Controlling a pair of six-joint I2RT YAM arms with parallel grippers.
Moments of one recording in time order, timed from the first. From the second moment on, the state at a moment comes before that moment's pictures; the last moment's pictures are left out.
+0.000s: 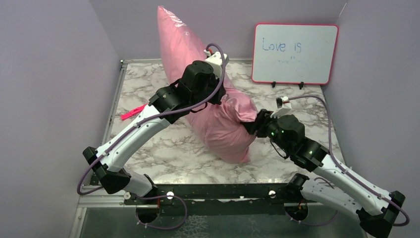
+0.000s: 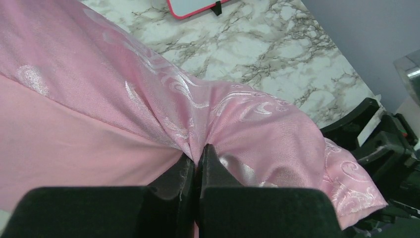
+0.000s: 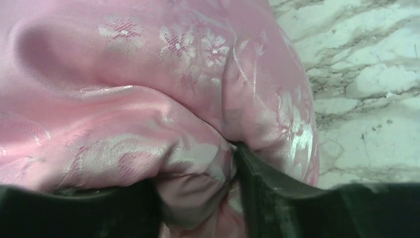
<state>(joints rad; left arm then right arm) -0.86 1.43 1.70 -0.69 -0.12 -0.28 0.80 0.78 0.71 -0.21 0.27 0.73</state>
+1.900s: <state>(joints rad) -0.74 0.96 0.70 -0.17 -0.19 -0.61 0.36 1.11 0.88 -0.42 -0.03 0.30</state>
